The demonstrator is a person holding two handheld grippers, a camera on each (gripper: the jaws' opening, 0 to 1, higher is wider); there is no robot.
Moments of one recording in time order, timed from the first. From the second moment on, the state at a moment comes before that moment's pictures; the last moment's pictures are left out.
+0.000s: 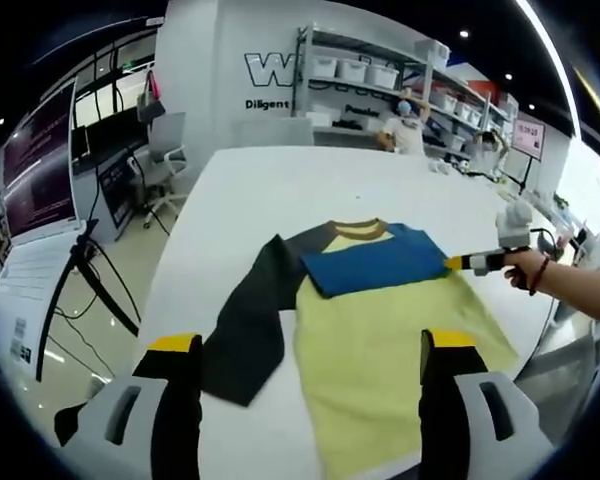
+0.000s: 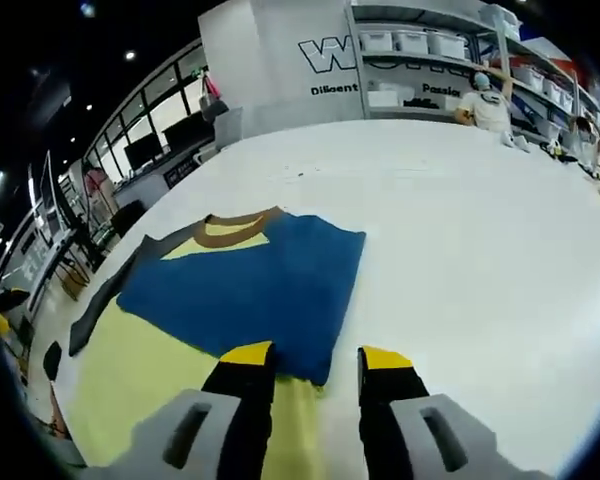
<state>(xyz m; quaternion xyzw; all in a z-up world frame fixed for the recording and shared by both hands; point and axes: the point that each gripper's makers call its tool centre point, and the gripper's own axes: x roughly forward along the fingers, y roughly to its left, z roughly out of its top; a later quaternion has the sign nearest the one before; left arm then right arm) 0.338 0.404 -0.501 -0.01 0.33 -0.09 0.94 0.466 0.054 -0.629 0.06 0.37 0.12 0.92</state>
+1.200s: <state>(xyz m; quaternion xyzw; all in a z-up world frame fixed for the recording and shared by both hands) 0.332 0.410 -0.508 -0.01 0.34 -0.08 0.94 0.462 -0.003 -0.639 -0.01 0.40 0.09 0.91</state>
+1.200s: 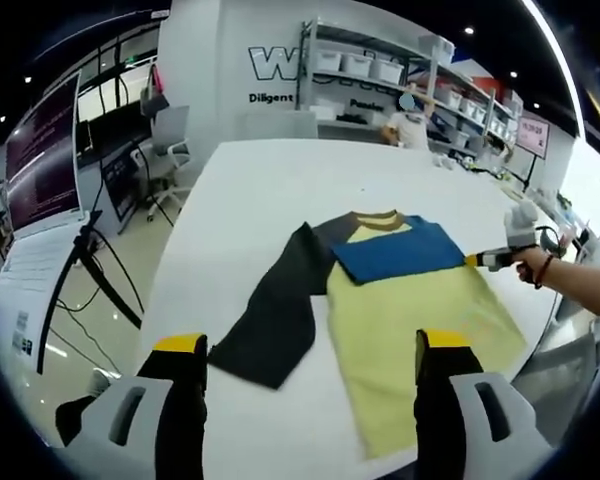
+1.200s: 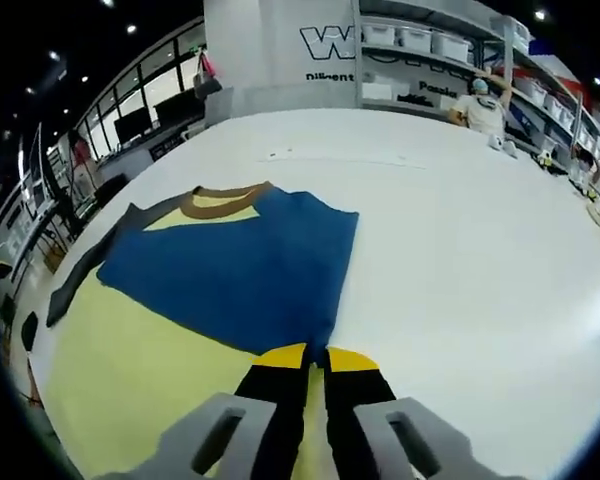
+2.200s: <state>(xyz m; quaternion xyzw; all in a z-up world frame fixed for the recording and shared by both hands) 0.338 0.410 -0.534 0.00 0.37 -0.08 0.93 0.472 -0.074 -0.639 -0.03 0.42 0.05 0.91</state>
